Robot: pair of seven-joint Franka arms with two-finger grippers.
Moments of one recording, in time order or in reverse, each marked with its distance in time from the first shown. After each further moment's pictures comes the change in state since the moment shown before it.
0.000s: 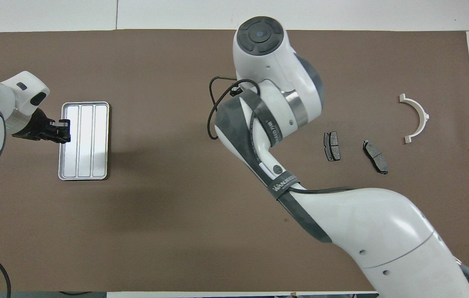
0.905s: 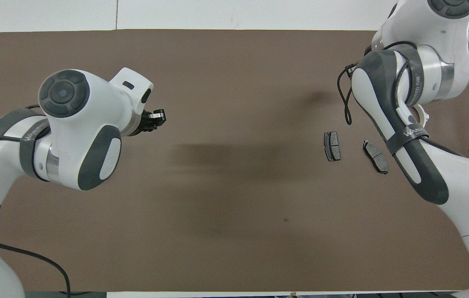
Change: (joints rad) left arm -0.401 0.022 -0.017 -0.016 -0.002 0.269 -0.573; right arm -0.303 -0.101 0.000 -0.411 -0.001 0.428 -0.711
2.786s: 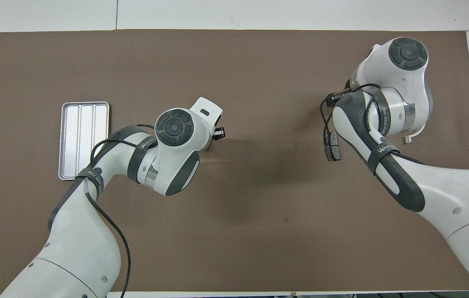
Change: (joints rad) left arm -0.139 0.239 0.005 -0.011 -0.004 0.242 -0.101; right arm 0.083 -0.116 0.022 -0.095 0.003 -0.114 0.334
